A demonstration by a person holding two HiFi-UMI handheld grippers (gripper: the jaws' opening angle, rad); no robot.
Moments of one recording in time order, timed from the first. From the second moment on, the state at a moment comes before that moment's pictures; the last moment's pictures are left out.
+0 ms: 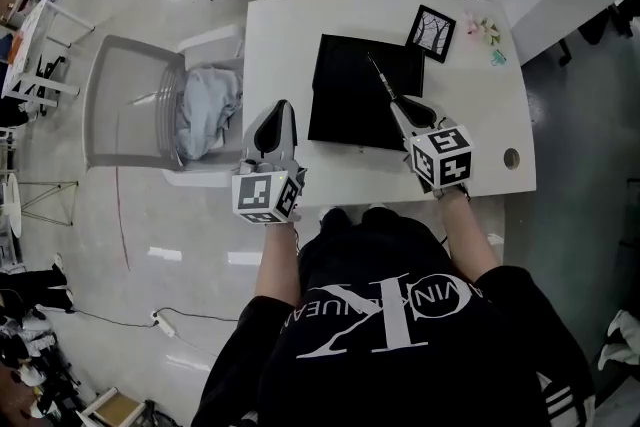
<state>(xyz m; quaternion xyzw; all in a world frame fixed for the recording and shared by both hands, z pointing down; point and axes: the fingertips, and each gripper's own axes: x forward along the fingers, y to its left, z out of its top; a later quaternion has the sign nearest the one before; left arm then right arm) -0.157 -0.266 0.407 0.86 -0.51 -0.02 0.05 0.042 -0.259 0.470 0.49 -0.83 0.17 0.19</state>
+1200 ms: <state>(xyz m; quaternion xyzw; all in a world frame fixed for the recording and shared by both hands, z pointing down) -0.196 -0.271 0.416 0.83 -0.55 -0.02 0.06 -0.027 -0.242 0.531 0.29 -0.87 0.19 0.35</state>
